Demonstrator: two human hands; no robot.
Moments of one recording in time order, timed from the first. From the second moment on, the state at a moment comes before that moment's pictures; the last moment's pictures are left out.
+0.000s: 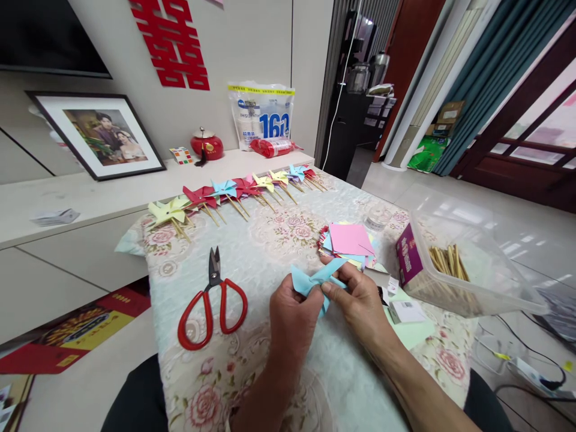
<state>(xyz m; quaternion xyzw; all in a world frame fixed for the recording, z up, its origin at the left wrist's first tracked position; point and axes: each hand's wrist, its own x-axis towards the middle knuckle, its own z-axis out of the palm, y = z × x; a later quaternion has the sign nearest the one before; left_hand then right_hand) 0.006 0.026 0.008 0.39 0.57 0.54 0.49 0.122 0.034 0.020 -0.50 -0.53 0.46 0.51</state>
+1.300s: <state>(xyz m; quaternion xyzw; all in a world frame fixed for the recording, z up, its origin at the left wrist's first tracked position) 0.004 0.026 0.003 0.33 0.47 0.58 0.57 0.125 0.033 0.025 -0.45 -0.50 0.54 0.51</state>
